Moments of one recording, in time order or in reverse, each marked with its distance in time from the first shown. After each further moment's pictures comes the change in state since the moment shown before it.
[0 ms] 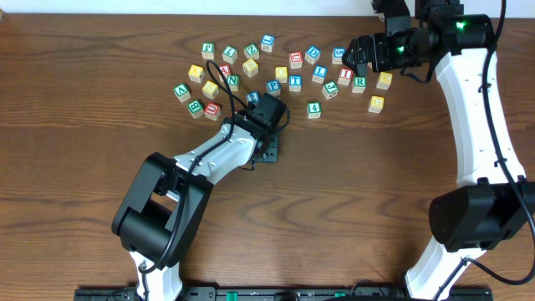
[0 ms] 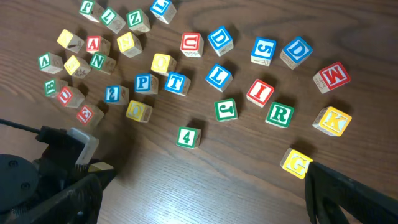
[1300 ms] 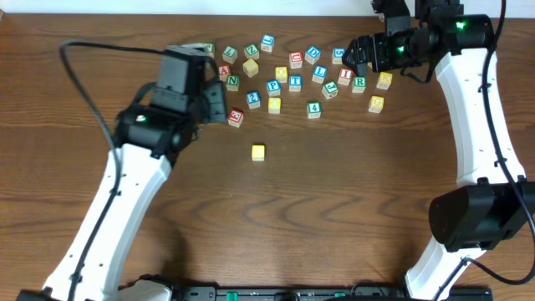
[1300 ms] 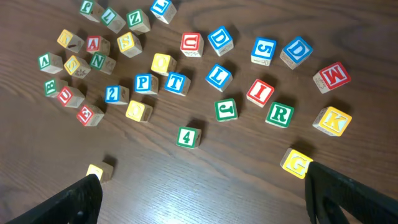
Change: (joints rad) left arm 0.259 -0.539 0.163 -0.245 -0.001 0.108; right arm 0.000 0.000 0.000 0.001 -0.003 0.000
